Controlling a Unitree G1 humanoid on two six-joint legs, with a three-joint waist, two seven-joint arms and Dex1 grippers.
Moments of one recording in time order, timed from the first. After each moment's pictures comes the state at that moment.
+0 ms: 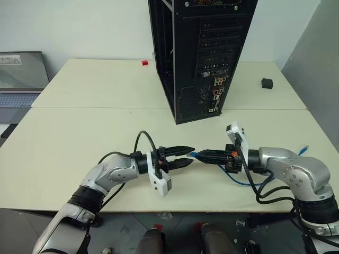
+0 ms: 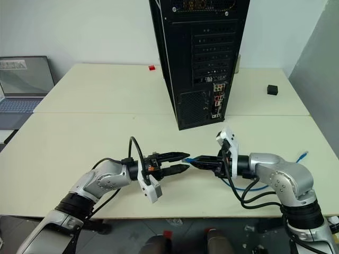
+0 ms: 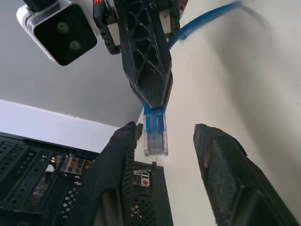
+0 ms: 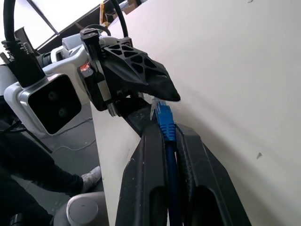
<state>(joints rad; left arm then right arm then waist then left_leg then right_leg) -0.49 0.60 -0.35 0.32 0.48 -1.08 -0.36 -0.41 -0.58 0.03 -0.37 0.78 1.02 0.81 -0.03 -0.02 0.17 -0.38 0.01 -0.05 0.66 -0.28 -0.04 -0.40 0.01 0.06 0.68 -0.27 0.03</state>
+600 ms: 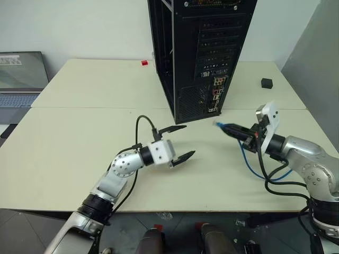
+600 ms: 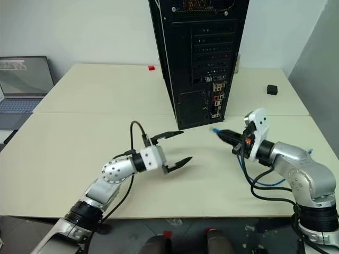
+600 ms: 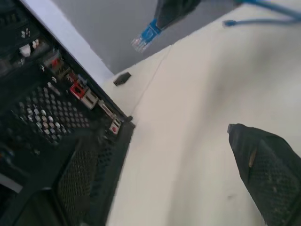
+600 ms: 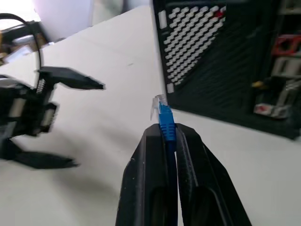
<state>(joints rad) -0.41 0.46 -0.34 0.01 -0.16 -0.18 -0.65 -0.39 -0.57 -0.13 -0.37 0.59 0.77 0.57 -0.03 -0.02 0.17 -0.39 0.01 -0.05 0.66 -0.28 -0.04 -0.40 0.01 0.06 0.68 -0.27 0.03</state>
